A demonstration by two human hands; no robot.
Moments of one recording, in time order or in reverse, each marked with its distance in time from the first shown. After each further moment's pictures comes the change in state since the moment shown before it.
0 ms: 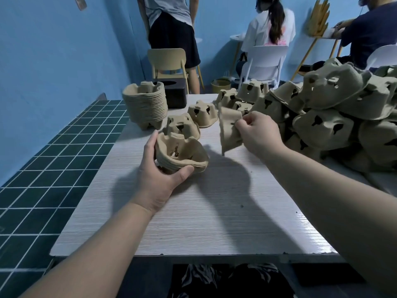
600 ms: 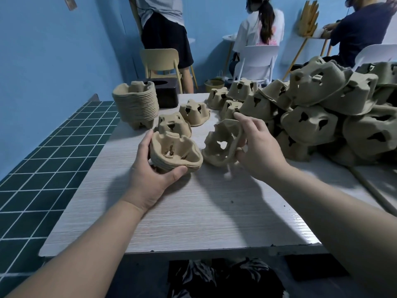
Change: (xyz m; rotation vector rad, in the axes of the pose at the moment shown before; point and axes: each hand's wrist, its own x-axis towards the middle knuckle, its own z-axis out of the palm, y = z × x) left_hand -0.001 0.002 0.001 0.084 -0.049 0.012; right_hand -0.039 0.032 -0.019 -0.224 -0.068 -0.308
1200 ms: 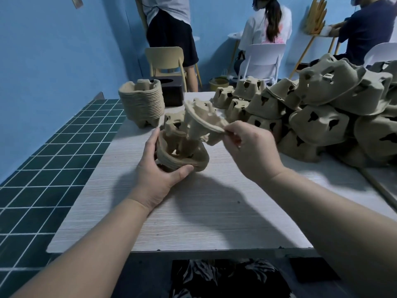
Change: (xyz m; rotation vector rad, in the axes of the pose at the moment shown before) left_hand 0.001 -0.003 -0.001 -0.065 0.002 0.021; right_hand -0.002 -0.034 0.013 0.078 0.332 -0.362
